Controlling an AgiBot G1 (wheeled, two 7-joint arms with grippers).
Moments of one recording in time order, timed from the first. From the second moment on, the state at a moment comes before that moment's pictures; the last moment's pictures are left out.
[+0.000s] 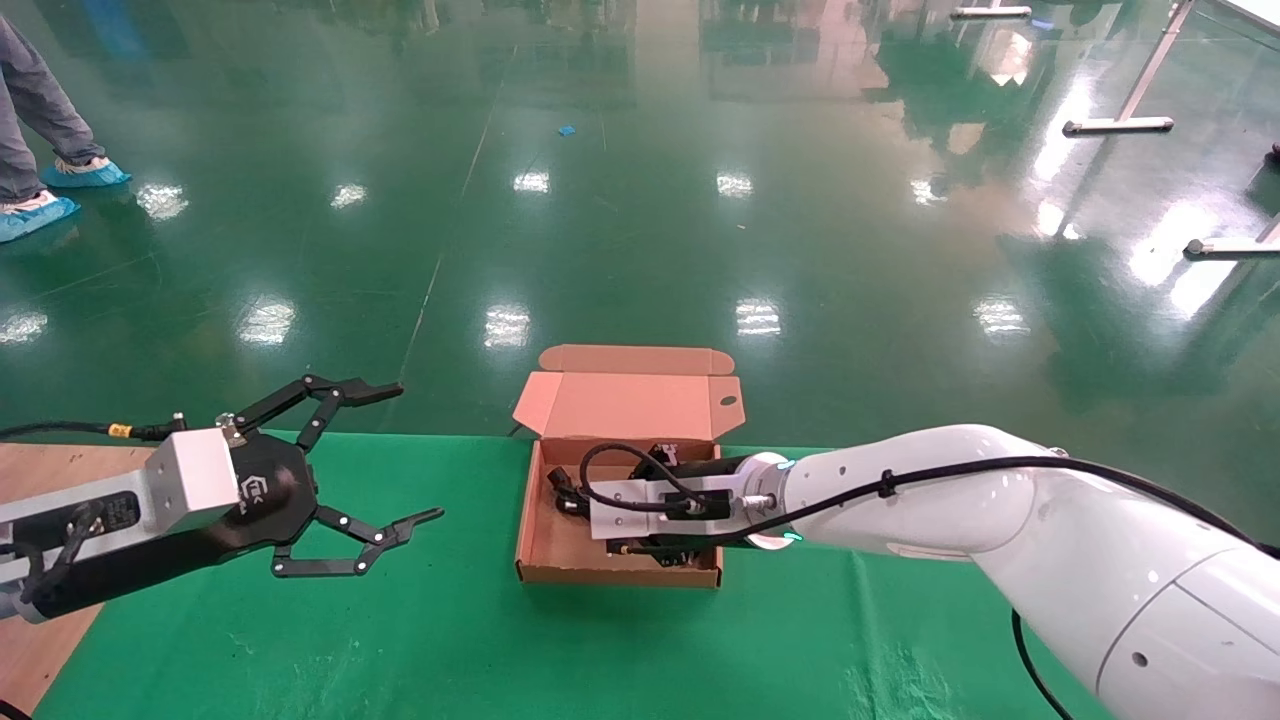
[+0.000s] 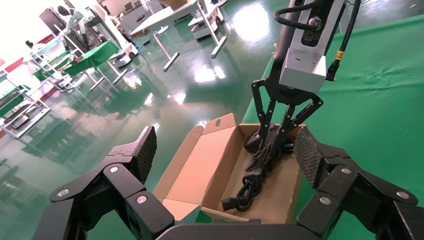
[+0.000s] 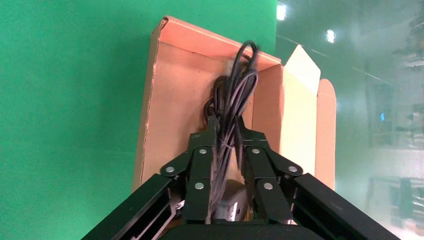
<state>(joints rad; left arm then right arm) -1.41 0.81 0.72 -0.27 0.67 1.52 0.89 1.60 -1.37 -1.29 0.58 -1.37 -0.65 -0.23</state>
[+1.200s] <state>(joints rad) -1.35 0.77 0.63 -0.47 0.68 1.51 0.68 1.50 -1.22 -1.08 0.72 -1.26 -0.81 -0.15</state>
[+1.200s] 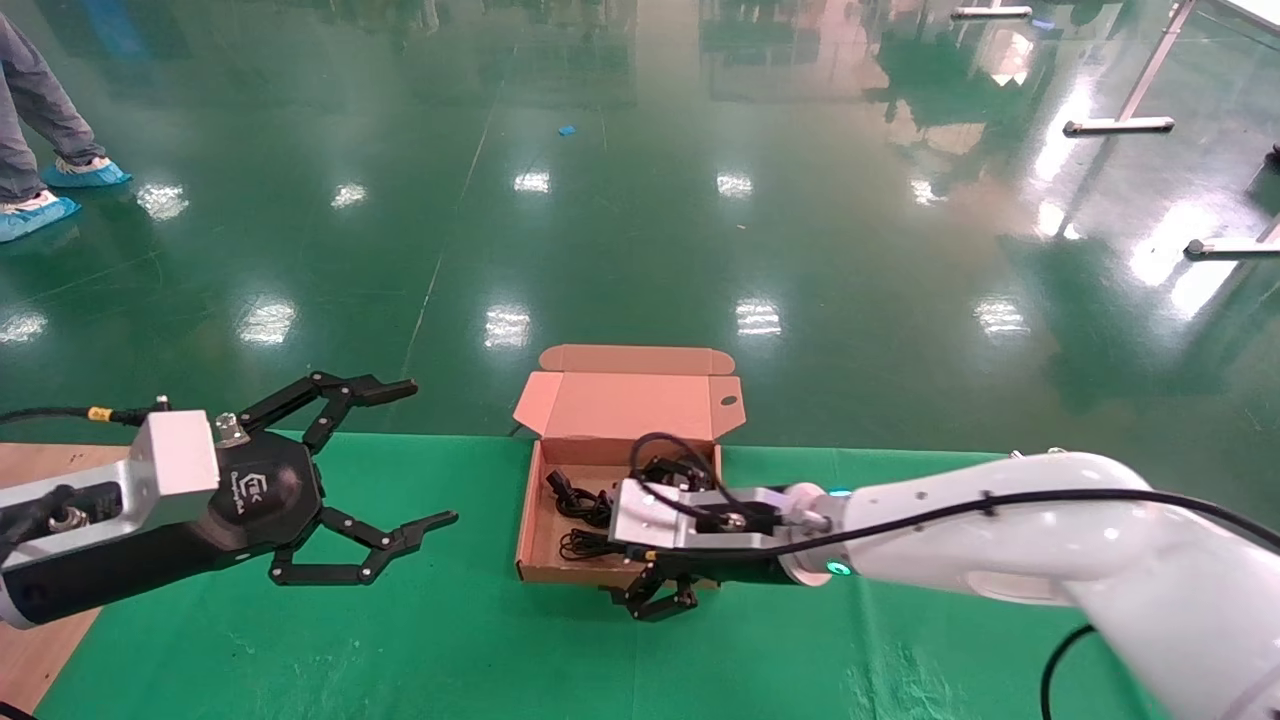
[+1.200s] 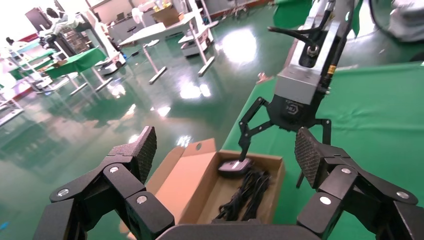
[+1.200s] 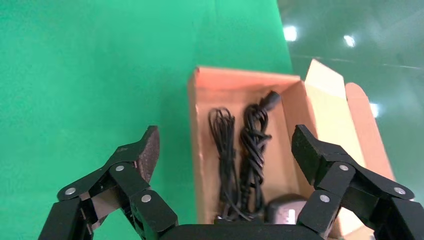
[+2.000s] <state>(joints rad) -1.21 0.69 0.46 -0.87 0.71 1.50 0.25 1.29 -0.92 -0.68 1.00 -1.00 -1.15 0.02</state>
